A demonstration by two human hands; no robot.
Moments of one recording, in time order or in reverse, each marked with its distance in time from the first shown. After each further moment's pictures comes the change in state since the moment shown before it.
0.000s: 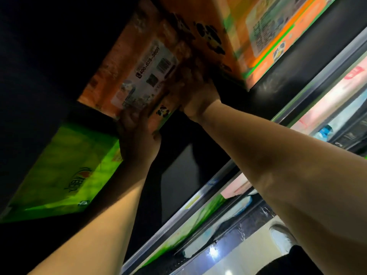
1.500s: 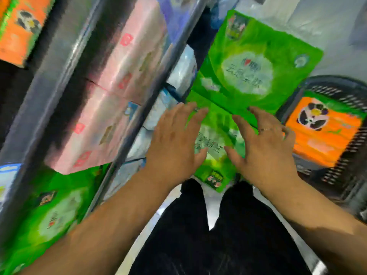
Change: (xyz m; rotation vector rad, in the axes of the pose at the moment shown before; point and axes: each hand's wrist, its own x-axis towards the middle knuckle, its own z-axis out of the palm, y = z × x) left_hand -0.215 0.412 -0.044 -0.469 -0.448 0.813; right_hand -0.473 0.269 -0.177 -0.365 0.031 0.583
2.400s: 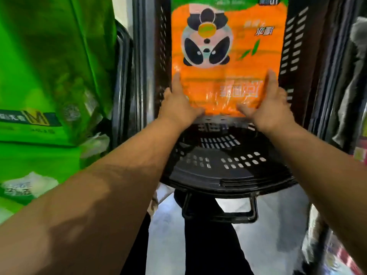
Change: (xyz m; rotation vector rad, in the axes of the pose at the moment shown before) left_hand 0.232 0.225 0.477 -0.443 -0.624 -0.233; right_hand -0.057 0.449 0.295 0.495 -0.219 1.021
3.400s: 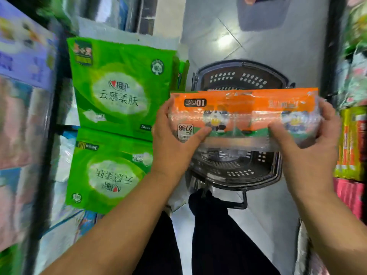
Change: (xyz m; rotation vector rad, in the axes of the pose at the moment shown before) left_hand -0.261 0.071 -0.172 -0.579 0.556 0.318; right_hand -0.251 -0.124 -0.178 0.804 0.443 -0.528
